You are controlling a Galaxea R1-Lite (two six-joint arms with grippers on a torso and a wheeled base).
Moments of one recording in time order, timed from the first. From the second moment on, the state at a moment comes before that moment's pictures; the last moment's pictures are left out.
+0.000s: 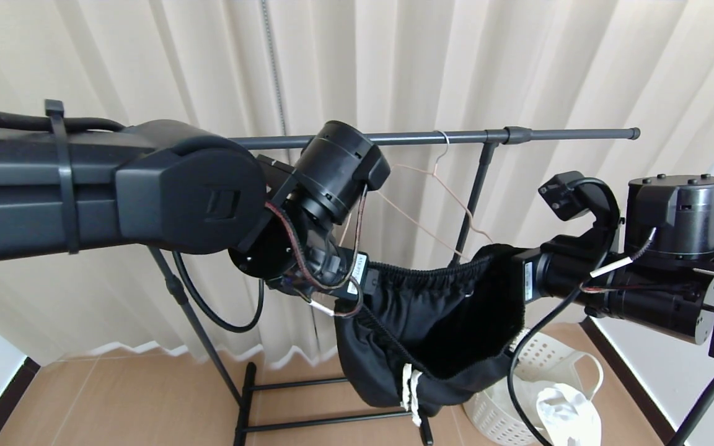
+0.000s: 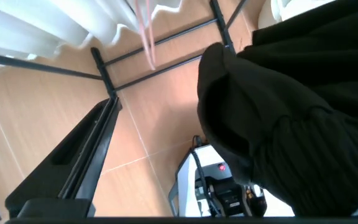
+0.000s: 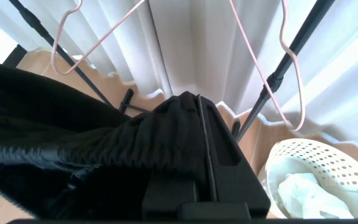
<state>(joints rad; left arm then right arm) -0.78 1.93 -1.66 0.64 0.38 -0.30 0.45 1.60 -0.77 -0.47 0.01 0.09</state>
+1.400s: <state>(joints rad) -0.59 2.11 -1.83 0.42 0.35 -0.07 0.49 1.51 -0.72 -0.47 0.00 0.00</state>
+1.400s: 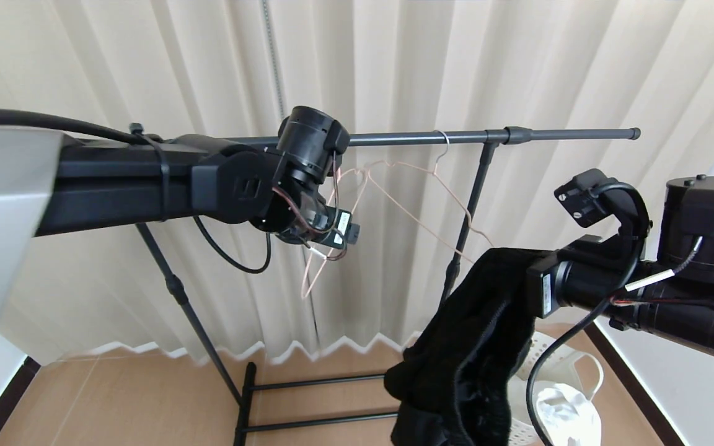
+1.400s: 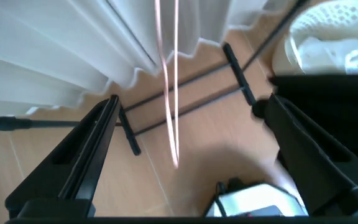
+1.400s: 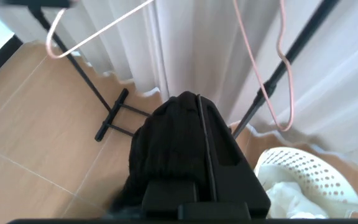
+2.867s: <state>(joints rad) -0.53 2.37 -2.00 0.32 0.37 -0.10 0.50 1.49 -0.70 -0.47 0.00 -0.01</state>
